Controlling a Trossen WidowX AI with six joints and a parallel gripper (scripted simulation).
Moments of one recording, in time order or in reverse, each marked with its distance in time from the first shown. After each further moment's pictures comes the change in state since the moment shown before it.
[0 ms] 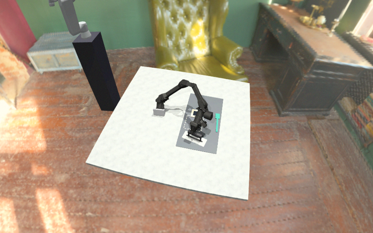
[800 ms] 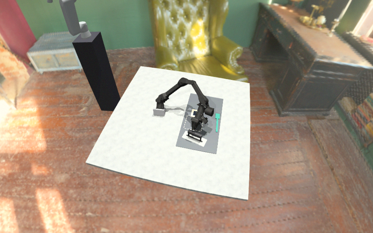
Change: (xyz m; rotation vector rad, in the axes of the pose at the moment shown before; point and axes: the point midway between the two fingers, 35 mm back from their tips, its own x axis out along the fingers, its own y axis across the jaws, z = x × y) arm -0.033 0.001 -0.004 -0.010 0.001 -0.005
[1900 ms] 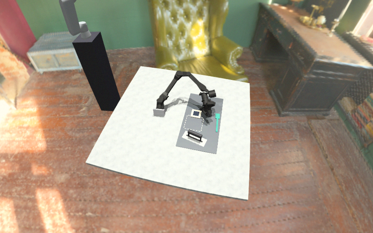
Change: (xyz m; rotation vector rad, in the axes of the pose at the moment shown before) arm -0.148 0.130 0.035 -0.515 -0.525 -0.284
